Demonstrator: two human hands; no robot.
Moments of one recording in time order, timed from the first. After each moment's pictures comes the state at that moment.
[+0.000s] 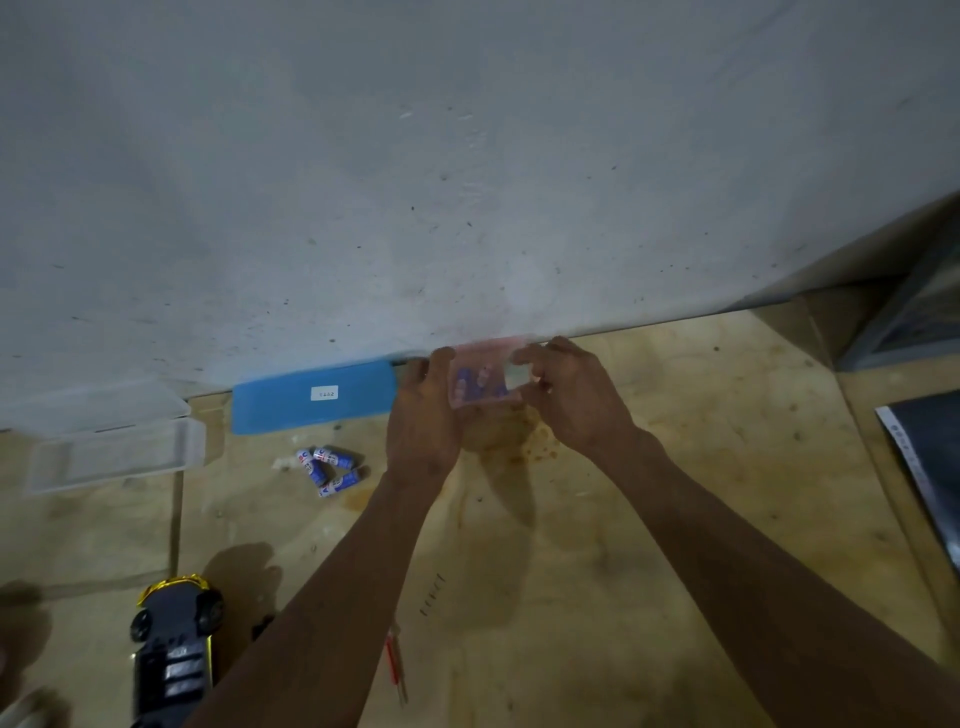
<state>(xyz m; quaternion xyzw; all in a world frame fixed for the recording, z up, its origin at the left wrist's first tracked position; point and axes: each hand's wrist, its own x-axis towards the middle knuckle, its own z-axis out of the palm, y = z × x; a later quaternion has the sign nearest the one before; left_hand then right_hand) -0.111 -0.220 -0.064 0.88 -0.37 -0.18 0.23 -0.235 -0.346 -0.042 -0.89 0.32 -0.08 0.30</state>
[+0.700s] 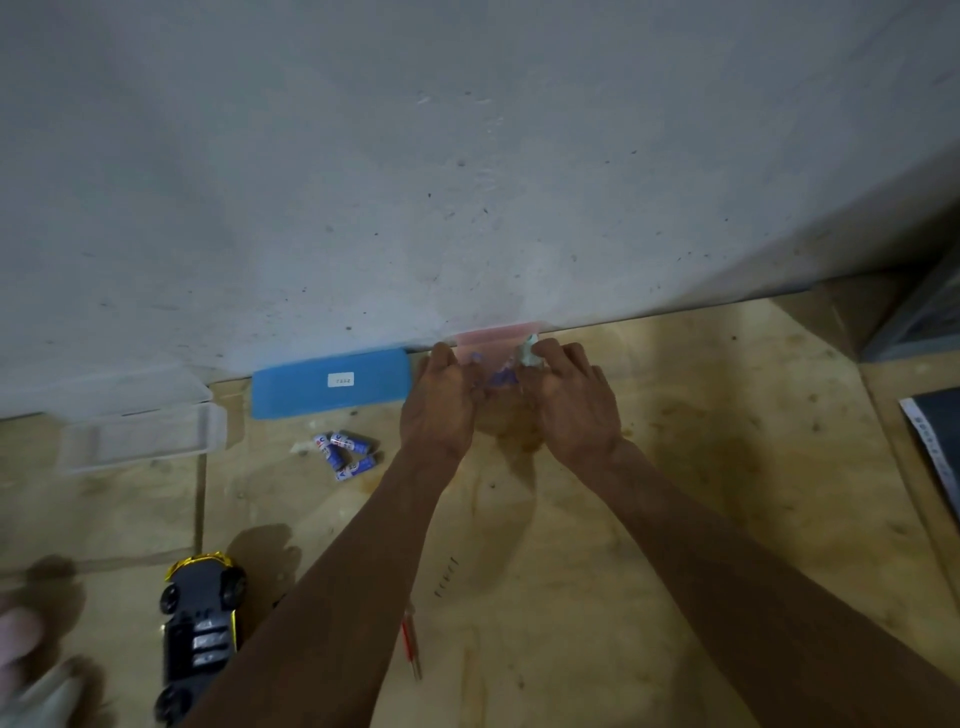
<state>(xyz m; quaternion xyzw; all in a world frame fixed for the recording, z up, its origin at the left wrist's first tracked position) -0.109 -0.222 -0.064 0.89 -0.36 -0.19 0.18 -0.231 -0.318 -0.065 -0.94 0.32 0.02 0.13</state>
